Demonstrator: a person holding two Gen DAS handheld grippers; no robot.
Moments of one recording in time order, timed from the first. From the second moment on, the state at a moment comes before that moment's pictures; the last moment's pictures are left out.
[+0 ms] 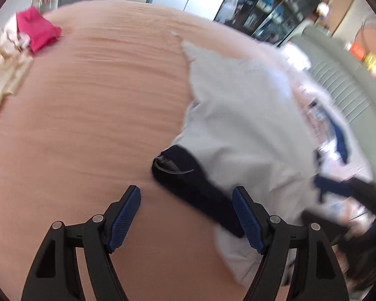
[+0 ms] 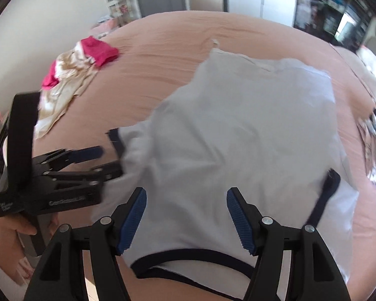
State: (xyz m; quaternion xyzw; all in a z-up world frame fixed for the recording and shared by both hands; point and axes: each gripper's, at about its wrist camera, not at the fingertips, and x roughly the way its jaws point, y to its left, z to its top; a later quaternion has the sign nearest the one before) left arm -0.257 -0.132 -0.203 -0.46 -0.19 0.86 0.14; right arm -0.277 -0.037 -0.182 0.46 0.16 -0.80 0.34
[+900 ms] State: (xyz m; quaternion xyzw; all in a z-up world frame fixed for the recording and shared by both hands) left arm -0.278 -0.182 -0.243 -0.44 -0.52 0.69 0.25; right arm -0.329 -0.028 -0.210 0.50 0.18 -0.81 0.24
